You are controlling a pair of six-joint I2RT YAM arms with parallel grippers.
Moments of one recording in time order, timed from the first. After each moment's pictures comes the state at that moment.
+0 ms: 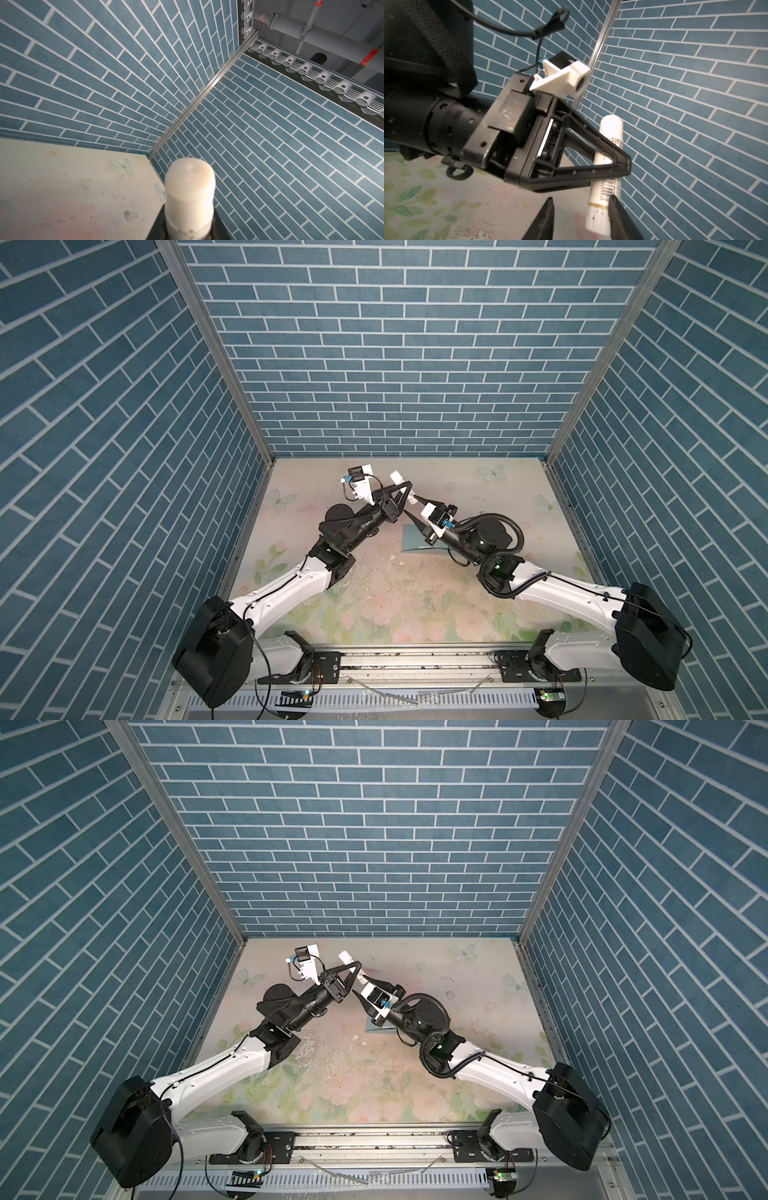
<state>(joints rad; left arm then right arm) -0.62 1.26 0.74 0.74 0.21 -0.84 0.90 1.31 0.73 0.76 -0.10 -0.43</state>
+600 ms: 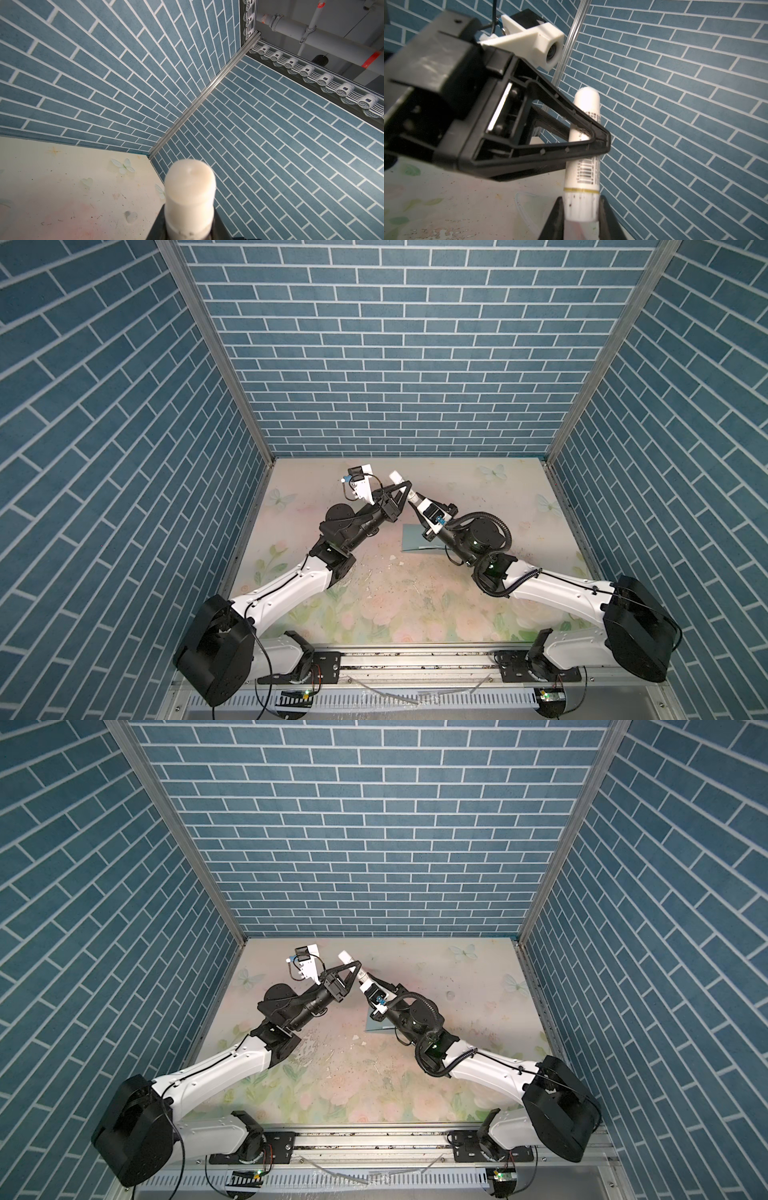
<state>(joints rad) -0.62 1.26 0.74 0.75 0.21 -0.84 0.92 1.35 0.73 0.79 0.06 -0.47</state>
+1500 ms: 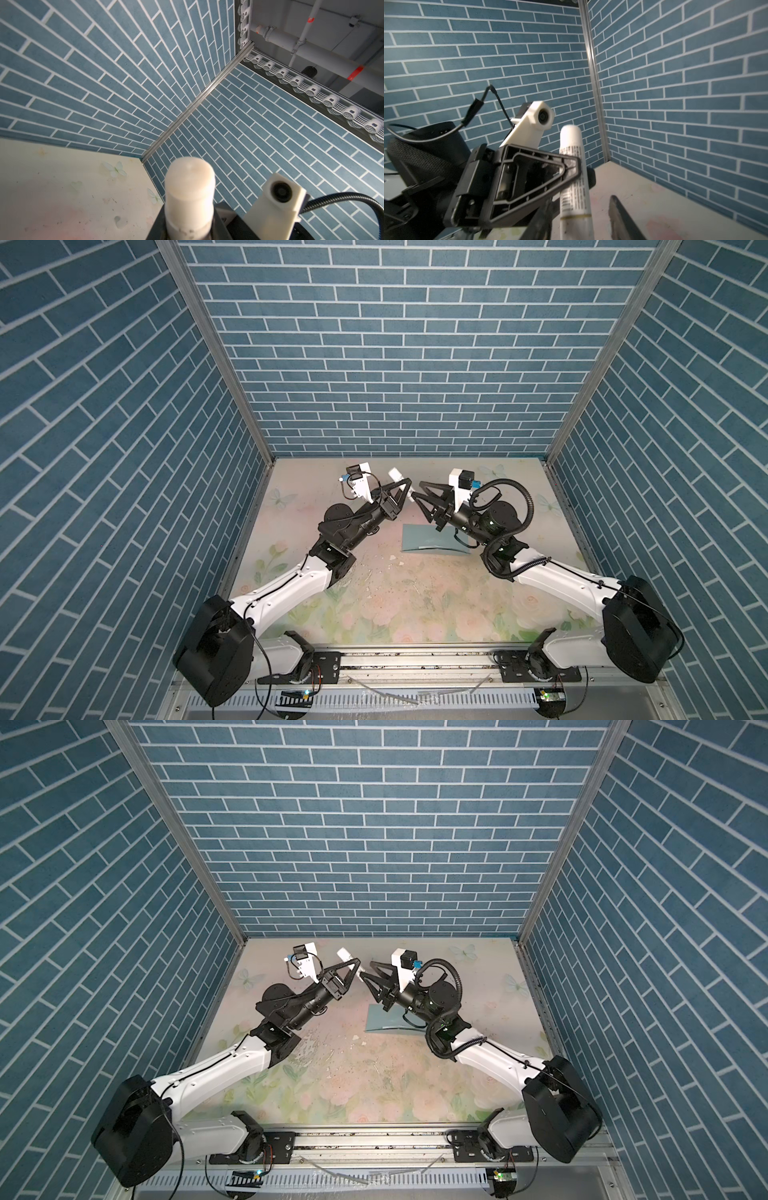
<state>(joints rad) -0.62 1.26 0.75 0.75 0.19 -0.92 0.73 1.35 0.79 0.87 -0.34 0.24</state>
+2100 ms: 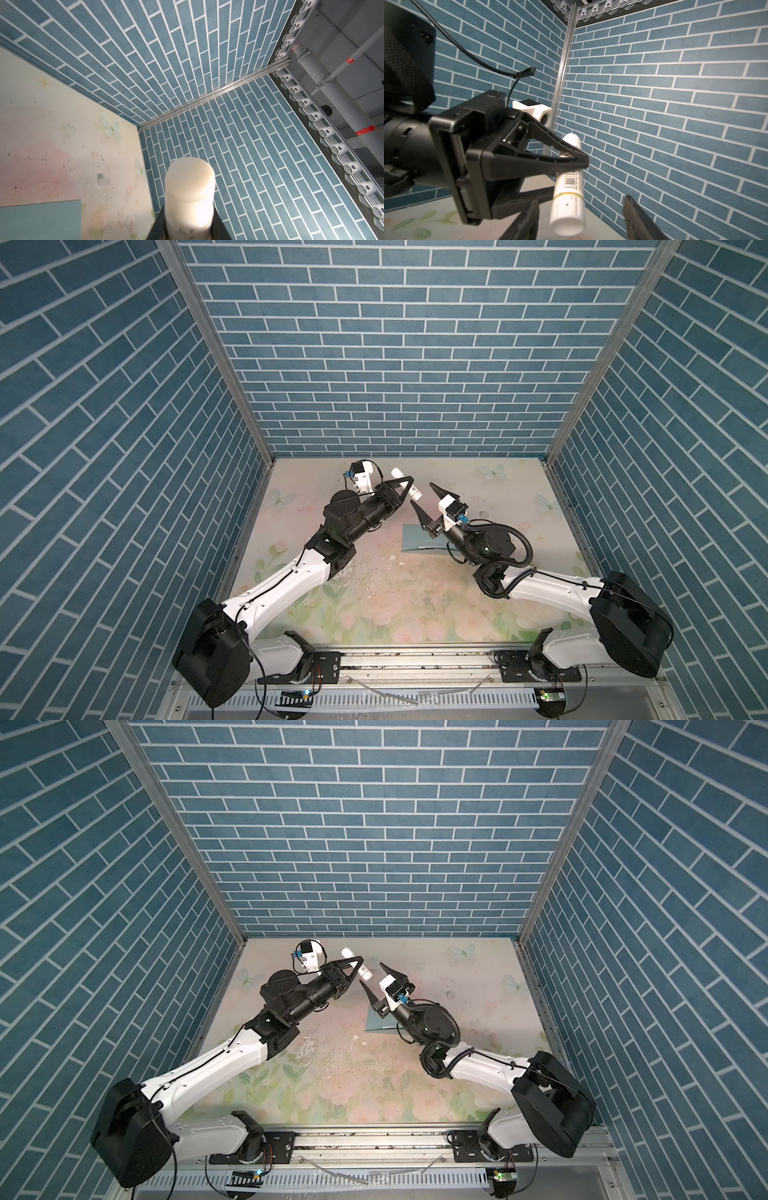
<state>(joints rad) -0.62 1.27 0.88 0.47 0.22 -1.22 0.87 1.39 0.66 1.12 0.00 -0.27</state>
